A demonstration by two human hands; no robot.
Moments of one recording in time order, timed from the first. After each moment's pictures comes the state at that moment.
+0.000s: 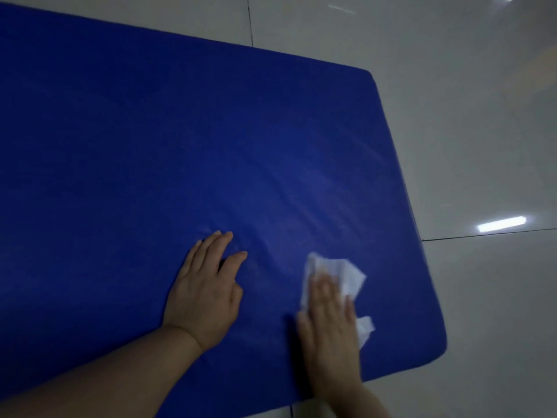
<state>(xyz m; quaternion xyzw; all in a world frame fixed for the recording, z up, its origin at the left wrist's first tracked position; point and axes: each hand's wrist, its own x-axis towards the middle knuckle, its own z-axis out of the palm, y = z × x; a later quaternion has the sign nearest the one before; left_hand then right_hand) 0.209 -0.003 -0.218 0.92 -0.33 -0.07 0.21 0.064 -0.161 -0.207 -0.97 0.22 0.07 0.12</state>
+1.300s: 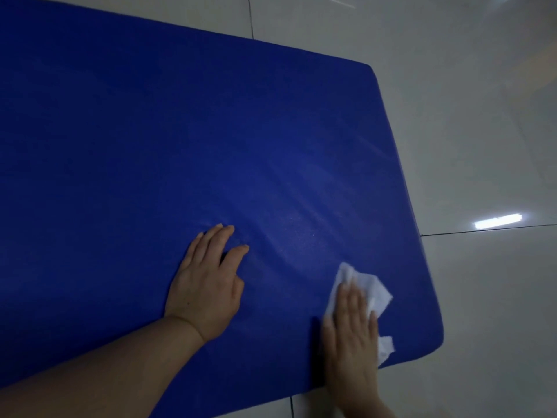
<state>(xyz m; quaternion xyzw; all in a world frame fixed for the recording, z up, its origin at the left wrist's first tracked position) 0.210 -0.002 -0.218 0.92 -0.34 -0.07 0.21 0.028 -0.166 -0.209 -0.93 0.31 0.14 0.11</state>
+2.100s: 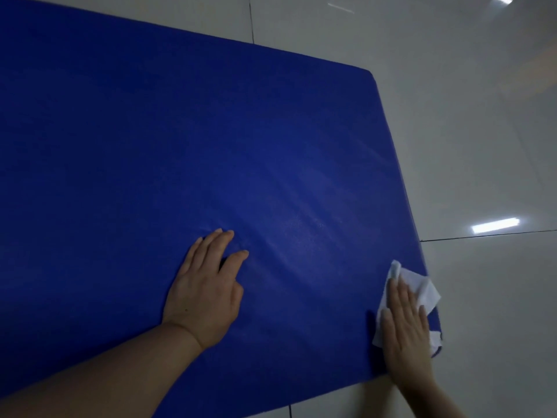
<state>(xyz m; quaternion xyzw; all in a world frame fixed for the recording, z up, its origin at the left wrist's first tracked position) 0.209 -0.003 -0.219 0.91 -0.33 -0.08 0.21 0.007 -0.255 -0.203 -0.91 0.35 0.11 0.17</state>
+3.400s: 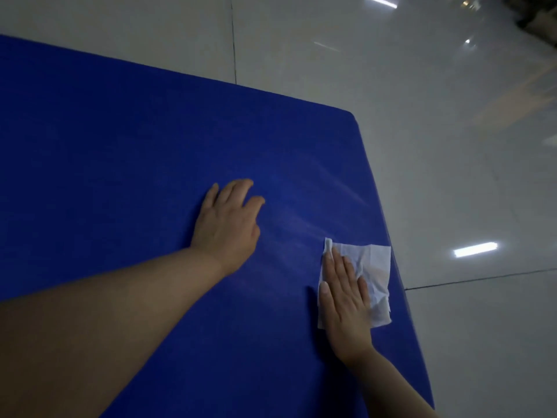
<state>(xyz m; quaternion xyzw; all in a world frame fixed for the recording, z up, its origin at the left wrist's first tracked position) 0.332 -0.119 -0.197 0.92 -0.33 -0.07 0.22 0.136 -0.273 -0.221 -0.95 0.23 0.03 0.19</state>
